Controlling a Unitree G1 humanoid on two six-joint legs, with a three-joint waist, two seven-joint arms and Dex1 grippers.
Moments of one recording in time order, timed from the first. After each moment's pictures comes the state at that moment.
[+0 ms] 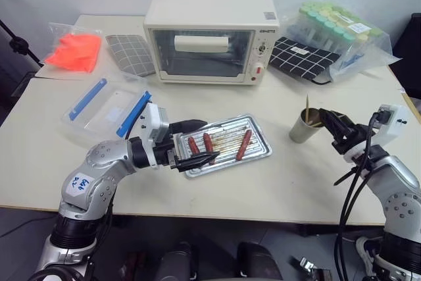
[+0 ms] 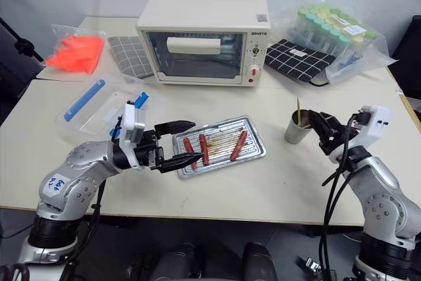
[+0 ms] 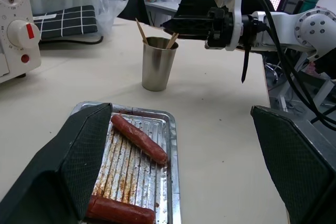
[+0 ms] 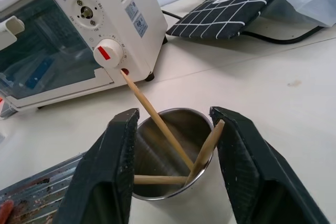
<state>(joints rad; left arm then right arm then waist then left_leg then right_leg) -0.36 0.54 0.00 -0.35 -0.64 0.53 -0.83 -0.22 -0.45 -0.52 -0.26 0.88 0.70 0.27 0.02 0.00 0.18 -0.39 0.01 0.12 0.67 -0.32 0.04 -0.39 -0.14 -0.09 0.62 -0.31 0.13</state>
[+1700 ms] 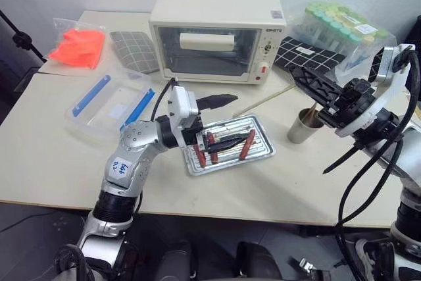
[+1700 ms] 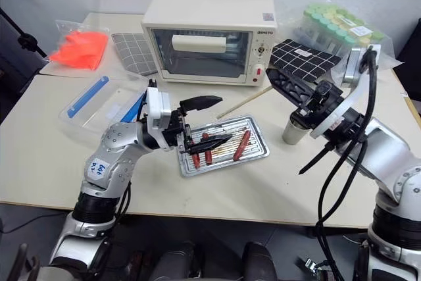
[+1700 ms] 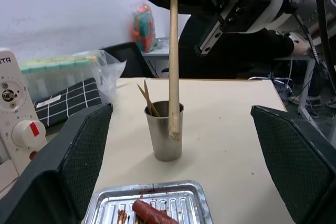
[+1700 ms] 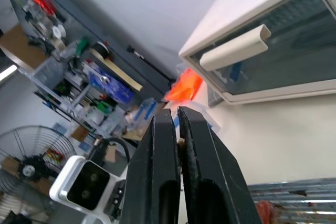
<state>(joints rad) -0.58 0.28 -0.10 -0.14 -0.45 0.24 -0.86 -0.45 -0.61 -0.39 -0.42 1.95 0.82 -0.22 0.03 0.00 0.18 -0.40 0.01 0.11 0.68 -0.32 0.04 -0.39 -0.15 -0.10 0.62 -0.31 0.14</state>
